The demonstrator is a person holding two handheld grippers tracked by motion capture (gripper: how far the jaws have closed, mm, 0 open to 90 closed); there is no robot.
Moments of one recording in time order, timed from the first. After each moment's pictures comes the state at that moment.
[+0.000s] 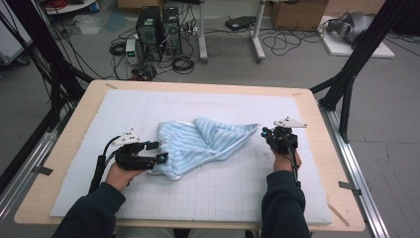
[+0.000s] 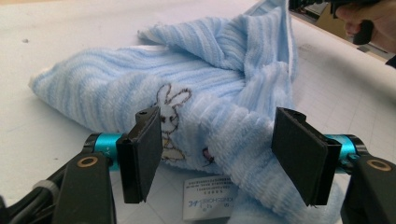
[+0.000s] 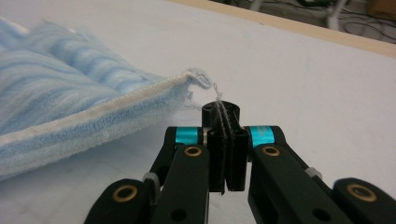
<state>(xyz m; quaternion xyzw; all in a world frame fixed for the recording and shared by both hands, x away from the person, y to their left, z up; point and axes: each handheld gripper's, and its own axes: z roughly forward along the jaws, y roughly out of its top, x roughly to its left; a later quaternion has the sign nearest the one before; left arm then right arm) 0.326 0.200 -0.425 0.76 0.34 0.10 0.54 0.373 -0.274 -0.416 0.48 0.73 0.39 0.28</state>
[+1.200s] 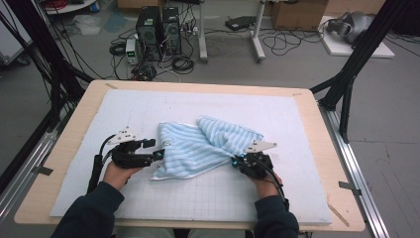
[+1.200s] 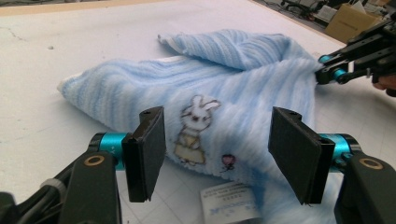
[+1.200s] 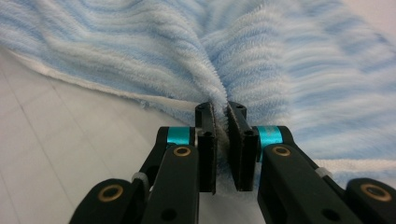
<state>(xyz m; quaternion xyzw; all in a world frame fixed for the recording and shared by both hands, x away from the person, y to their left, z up) 0.328 0.208 -0.423 0.75 0.35 0.11 0.54 0.316 -0.210 -0.441 0.35 0.83 0.41 0.15</state>
